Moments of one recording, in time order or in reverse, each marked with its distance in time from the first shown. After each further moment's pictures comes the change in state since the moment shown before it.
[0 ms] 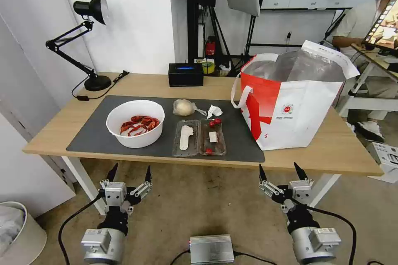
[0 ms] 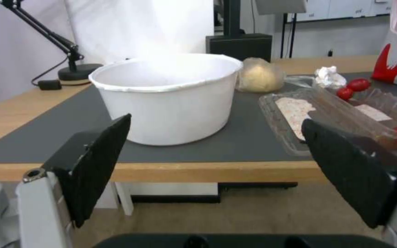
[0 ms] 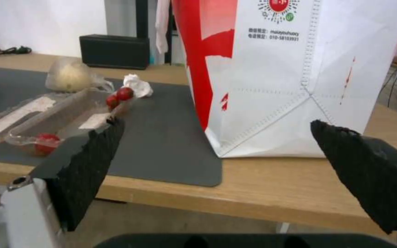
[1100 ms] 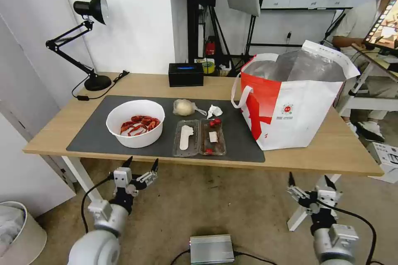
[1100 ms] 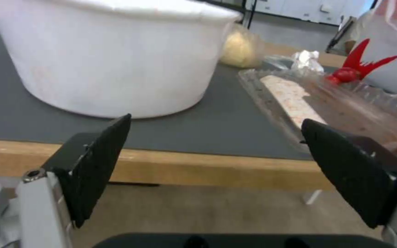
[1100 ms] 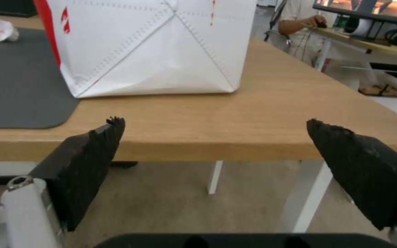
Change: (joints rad) left arm -0.319 0.297 0.039 0.298 -0.494 0.080 0.049; right arm 0.005 -0.327 0.024 -0.128 0.258 0.000 0.415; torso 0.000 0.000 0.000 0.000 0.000
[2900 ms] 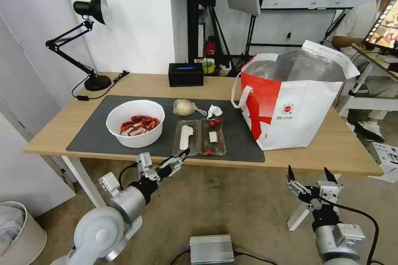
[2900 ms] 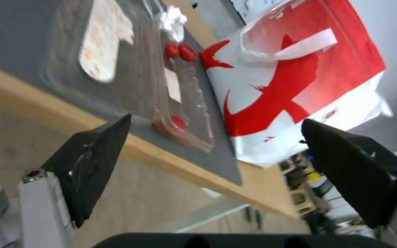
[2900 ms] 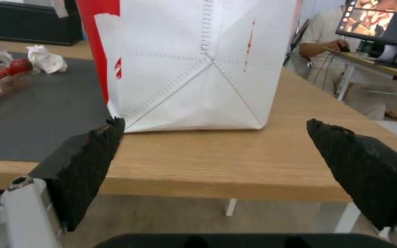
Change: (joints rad) left arm -0.121 0.187 0.223 -0.232 -0.958 0.176 -0.312; right arm -0.008 -0.037 -0.012 0.058 -0.008 0.016 -0.034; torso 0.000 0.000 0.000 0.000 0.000
